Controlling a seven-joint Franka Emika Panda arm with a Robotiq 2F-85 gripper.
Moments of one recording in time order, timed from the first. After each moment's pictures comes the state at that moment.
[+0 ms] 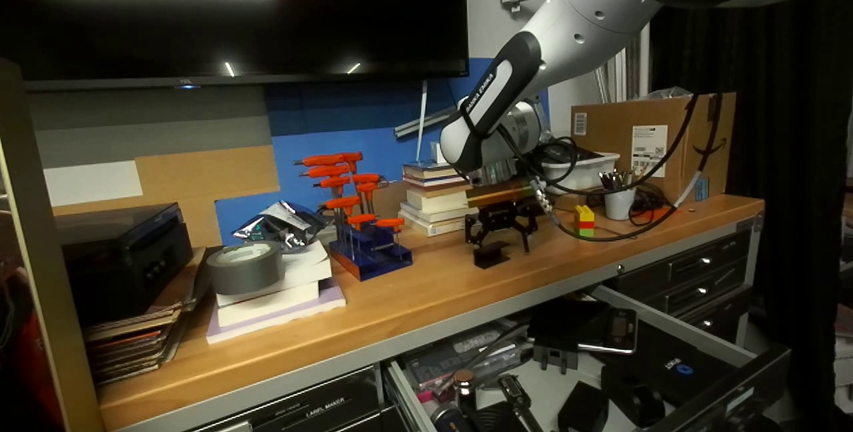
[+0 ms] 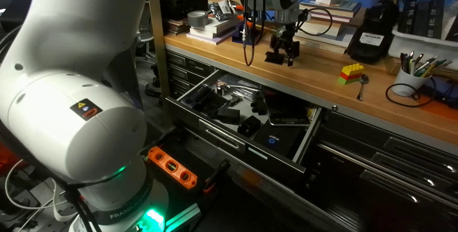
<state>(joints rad) 0.12 0.69 -0.16 -1.49 -0.07 2.12 0.48</state>
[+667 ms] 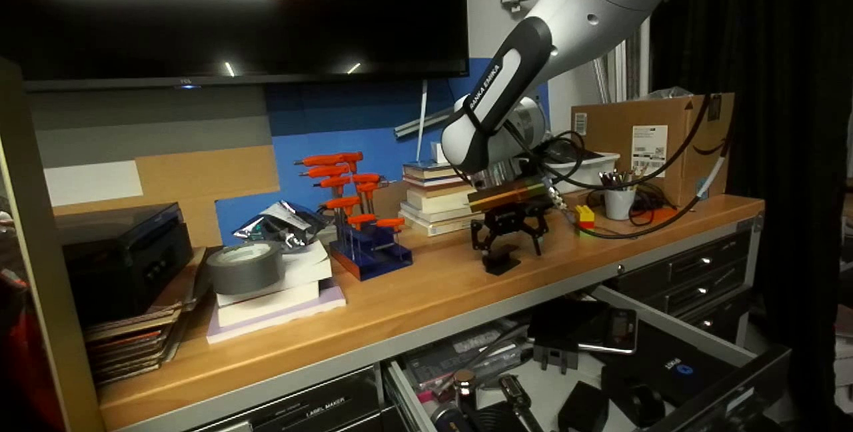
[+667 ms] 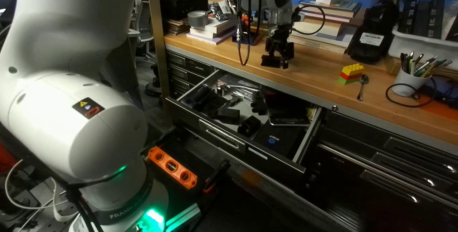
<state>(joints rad) 0.15 0.61 -0.16 -1.62 -0.15 2.10 0.58</state>
